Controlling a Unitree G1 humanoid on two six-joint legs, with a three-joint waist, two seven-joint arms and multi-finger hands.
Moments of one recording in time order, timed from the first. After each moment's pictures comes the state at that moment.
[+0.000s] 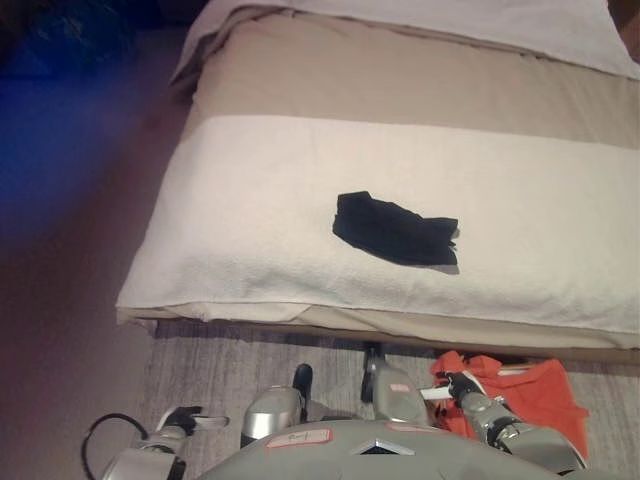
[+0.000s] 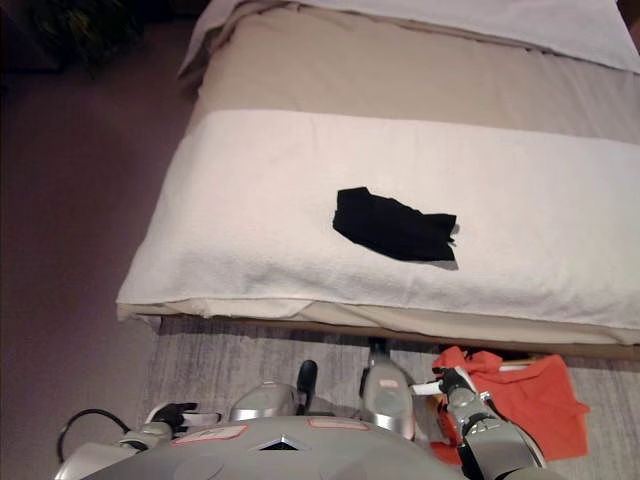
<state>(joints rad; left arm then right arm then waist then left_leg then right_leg) 0.00 0.38 -0.11 1.47 0.07 0.00 0.05 -0.09 -0.30 0.28 1.37 -0.12 0.03 -0.08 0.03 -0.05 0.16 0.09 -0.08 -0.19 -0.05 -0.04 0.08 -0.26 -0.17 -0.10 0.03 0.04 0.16</state>
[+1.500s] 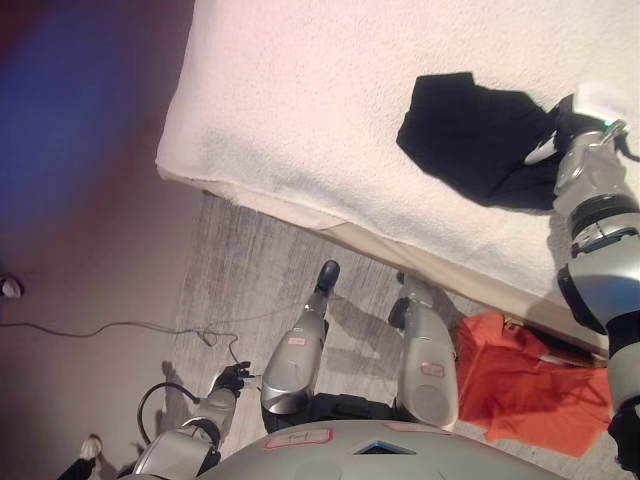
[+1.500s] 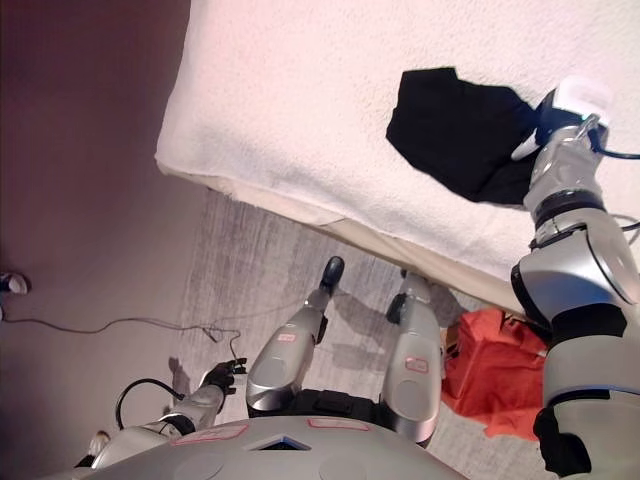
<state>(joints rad) -0.07 0.19 -0.27 1.35 -0.13 -0.05 0.11 -1.14 -0.69 0.68 1.43 -0.42 0.14 -0.21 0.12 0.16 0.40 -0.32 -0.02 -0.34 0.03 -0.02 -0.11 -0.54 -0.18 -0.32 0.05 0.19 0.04</state>
